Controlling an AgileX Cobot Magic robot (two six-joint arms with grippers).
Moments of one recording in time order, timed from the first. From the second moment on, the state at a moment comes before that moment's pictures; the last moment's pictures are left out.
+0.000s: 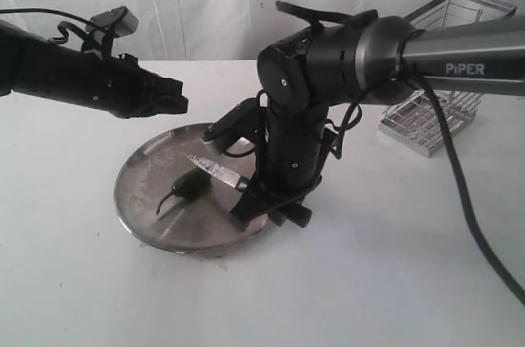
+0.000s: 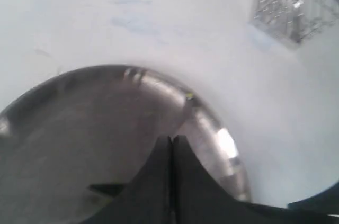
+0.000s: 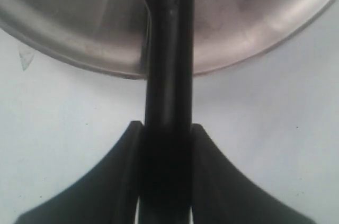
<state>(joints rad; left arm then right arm) -0.12 1.78 -1.16 -1.33 0.61 1.19 0.69 1.97 -1.43 -0.05 0.96 -0.14</state>
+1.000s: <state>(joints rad) -0.10 1.91 -1.16 -1.59 0.69 1.43 0.83 1.99 -1.43 -0.41 0.96 0.11</state>
